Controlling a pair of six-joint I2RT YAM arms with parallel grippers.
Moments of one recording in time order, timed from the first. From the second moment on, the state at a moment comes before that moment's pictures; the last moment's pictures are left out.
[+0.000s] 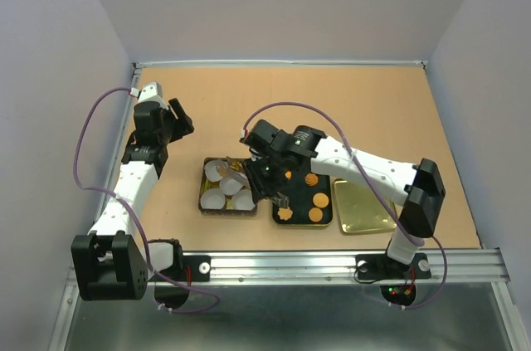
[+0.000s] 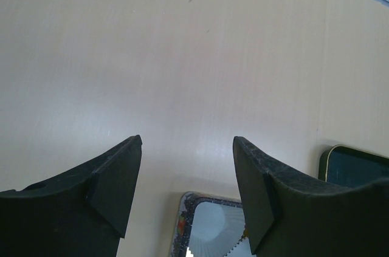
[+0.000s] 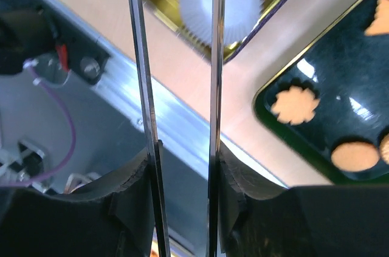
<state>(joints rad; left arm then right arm) -0.01 1.14 0.82 -0.15 0.00 -0.38 1.04 1.72 1.60 -0.98 -0.19 0.56</state>
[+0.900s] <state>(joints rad) -0.01 1.14 0.82 -0.15 -0.01 -0.38 1.04 1.99 1.79 -0.91 -0.18 0.55</state>
